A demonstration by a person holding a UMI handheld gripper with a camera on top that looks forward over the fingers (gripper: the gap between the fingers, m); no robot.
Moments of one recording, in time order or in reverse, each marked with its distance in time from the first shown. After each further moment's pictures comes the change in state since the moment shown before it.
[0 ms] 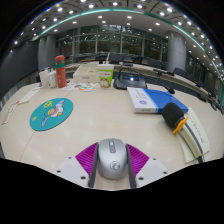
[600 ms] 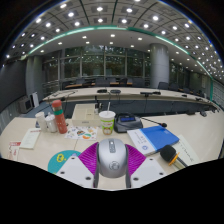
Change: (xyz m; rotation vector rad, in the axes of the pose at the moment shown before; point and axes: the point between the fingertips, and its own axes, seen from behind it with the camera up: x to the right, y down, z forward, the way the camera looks) arm -0.056 -0.198 -0.061 0.228 0.145 0.130
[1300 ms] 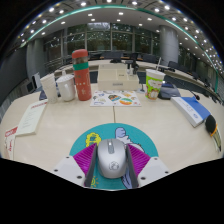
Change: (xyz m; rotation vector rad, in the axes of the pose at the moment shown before) arm -0.208 0.151 0.113 -0.259 -0.038 -0.012
